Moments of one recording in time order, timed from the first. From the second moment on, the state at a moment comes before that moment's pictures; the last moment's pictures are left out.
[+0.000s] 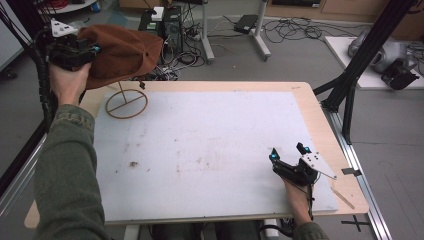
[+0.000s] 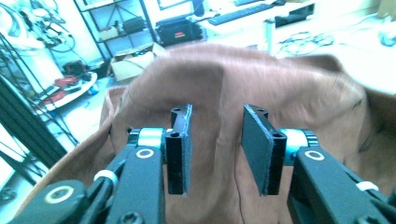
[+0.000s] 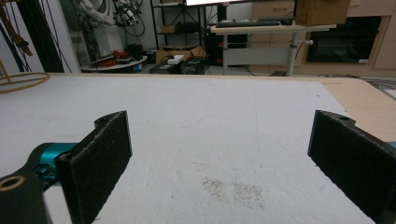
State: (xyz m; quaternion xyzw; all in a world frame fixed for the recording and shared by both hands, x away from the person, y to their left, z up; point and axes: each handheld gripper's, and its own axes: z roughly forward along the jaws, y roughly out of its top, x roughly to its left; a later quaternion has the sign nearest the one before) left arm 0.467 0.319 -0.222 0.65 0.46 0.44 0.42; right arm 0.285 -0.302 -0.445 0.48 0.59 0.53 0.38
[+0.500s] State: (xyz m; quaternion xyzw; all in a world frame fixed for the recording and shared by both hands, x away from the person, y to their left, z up) left arm 0.454 0.313 -0.214 0.62 0.44 0.47 0.44; right arm 0.283 -0.302 -0.443 0.48 0.58 0.54 0.38
